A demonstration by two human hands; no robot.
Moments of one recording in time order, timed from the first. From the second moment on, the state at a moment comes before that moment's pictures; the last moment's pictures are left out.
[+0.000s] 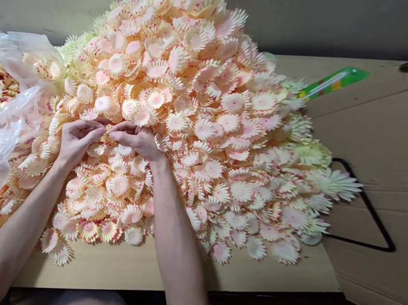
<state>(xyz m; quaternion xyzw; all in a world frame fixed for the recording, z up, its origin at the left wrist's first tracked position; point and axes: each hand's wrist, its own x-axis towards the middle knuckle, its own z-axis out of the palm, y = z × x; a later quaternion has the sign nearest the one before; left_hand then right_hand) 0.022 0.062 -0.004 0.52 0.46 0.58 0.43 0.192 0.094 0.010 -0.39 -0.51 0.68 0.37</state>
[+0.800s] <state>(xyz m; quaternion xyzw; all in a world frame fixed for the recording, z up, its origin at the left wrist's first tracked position) 0.025 0.058 0.005 0.59 0.44 0.59 0.33 0.192 0.092 0.012 -0.40 -0.54 0.62 0.40</state>
